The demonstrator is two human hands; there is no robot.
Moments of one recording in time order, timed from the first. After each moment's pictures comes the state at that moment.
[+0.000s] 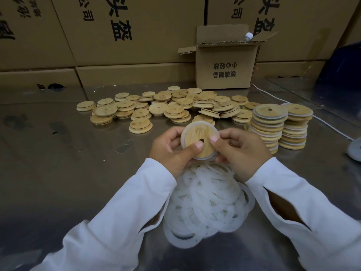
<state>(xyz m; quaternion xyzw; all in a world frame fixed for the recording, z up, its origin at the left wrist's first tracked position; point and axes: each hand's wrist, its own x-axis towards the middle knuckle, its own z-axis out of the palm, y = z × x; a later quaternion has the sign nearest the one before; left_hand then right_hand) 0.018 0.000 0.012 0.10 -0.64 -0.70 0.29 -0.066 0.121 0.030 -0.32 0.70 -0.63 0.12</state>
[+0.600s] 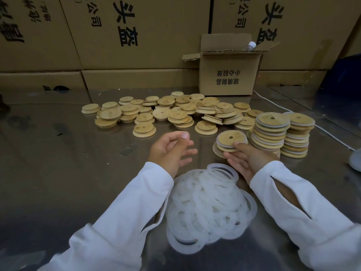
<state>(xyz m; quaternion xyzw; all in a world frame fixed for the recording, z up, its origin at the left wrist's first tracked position) 0.012 -0.006 0.013 0.19 -0.58 -0.72 0.33 -0.100 0.115 0.017 0.00 0.55 -0.78 0.31</state>
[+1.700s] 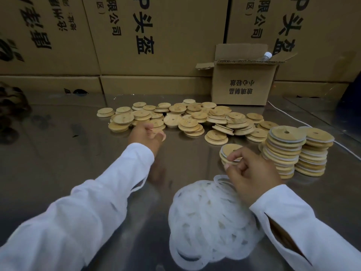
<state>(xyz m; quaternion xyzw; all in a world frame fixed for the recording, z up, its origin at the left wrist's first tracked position) -0.006 -0.106 0.011 0.40 -0.70 -0.43 0.40 -0.085 0.120 0.012 -0.39 0.83 -0.40 -0.05</state>
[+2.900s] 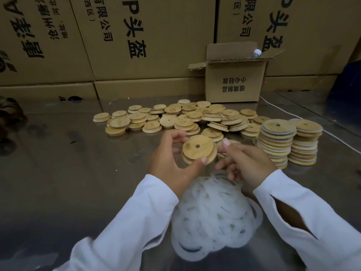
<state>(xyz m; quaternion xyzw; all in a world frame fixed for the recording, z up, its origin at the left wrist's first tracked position) 0.031 -0.003 0.015 0.15 -0.78 -0.45 0.40 -0.077 0.117 0.031 -0.27 0.69 -0.63 0.22</state>
